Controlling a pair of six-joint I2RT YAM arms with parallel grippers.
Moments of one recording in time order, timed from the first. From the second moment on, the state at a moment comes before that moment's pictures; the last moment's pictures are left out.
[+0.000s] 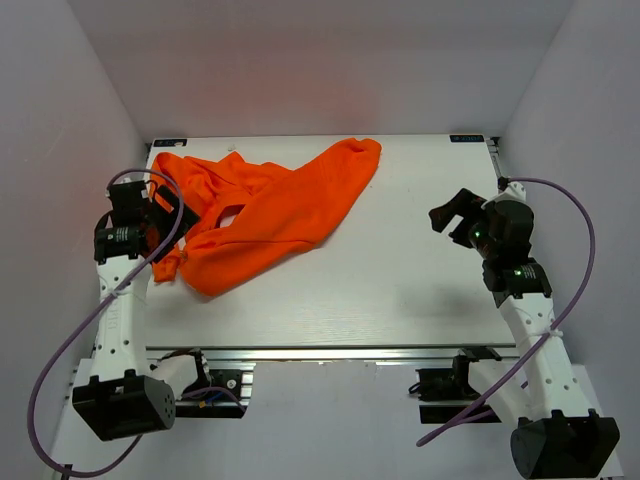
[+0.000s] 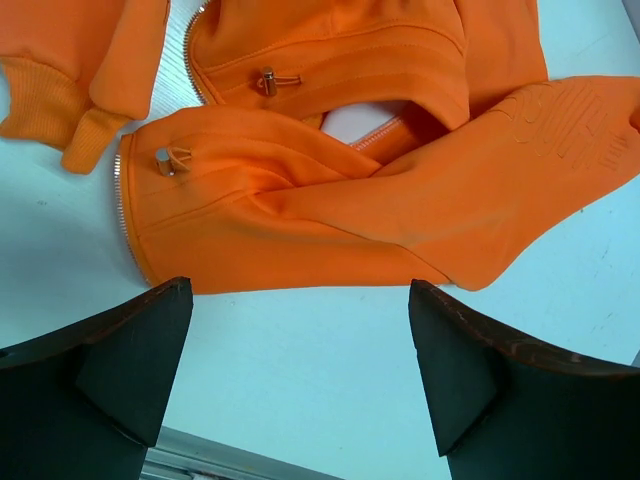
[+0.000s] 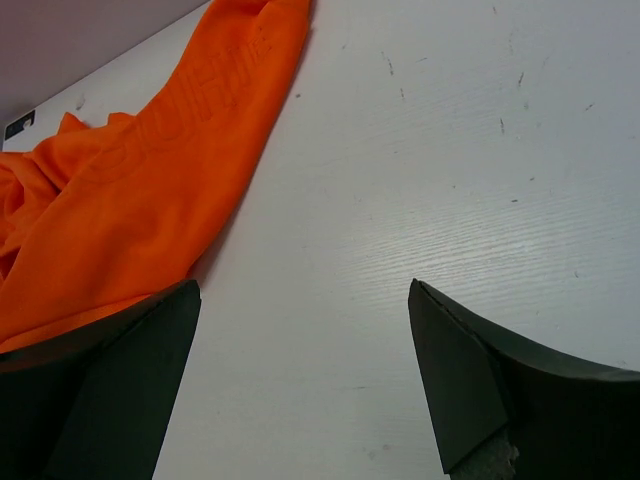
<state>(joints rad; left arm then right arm) 0.17 1.07 1.15 -0.87 0.04 -0.63 0.07 0.84 0.81 -0.34 -0.10 0.49</state>
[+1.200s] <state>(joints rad) -0.59 1.70 1.23 -0.50 0.05 -0.67 0.07 0.91 0.72 -0.31 -0.34 0.42</state>
